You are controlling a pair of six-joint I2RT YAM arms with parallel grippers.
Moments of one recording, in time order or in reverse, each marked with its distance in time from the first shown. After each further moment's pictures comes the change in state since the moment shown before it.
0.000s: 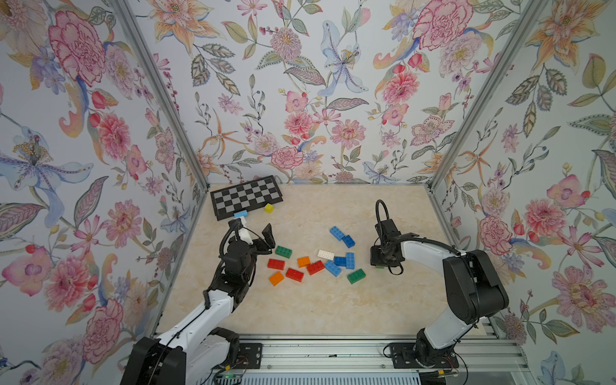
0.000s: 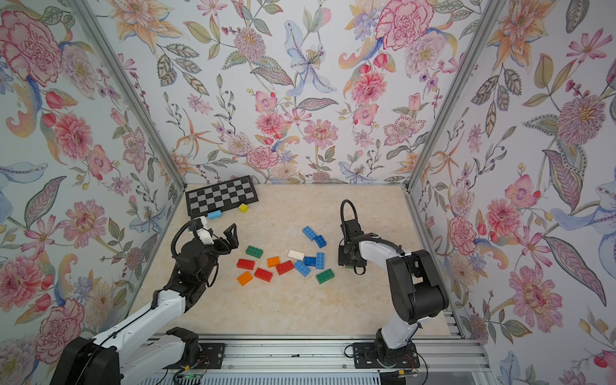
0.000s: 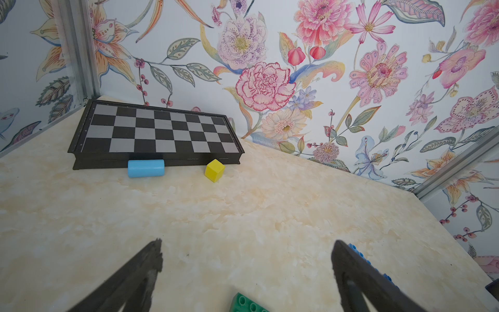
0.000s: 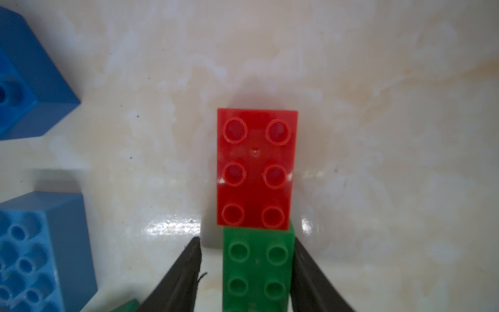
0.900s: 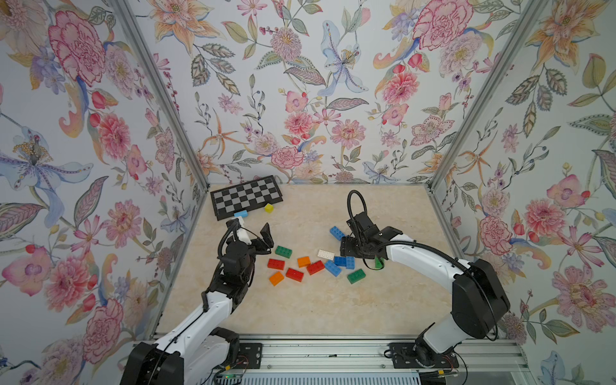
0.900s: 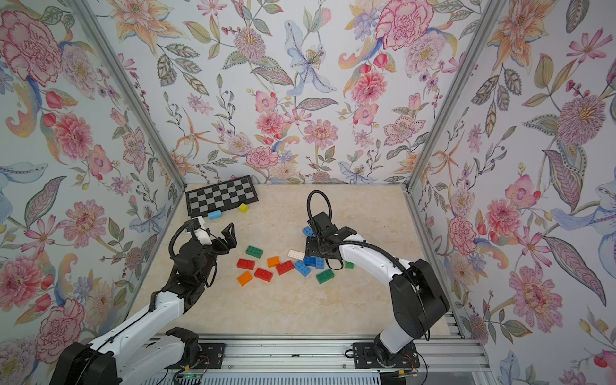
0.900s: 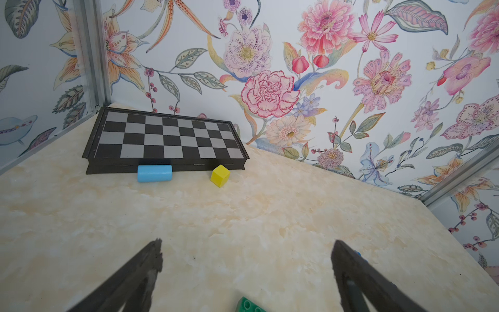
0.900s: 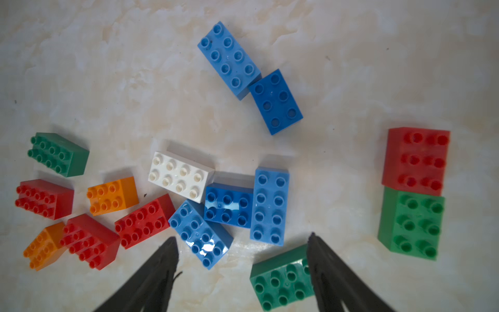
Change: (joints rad) left arm 0.000 -0.031 0.000 -0.021 -0.031 0.012; right arm 0.356 -0.045 0.234 -0.092 0.056 0.278
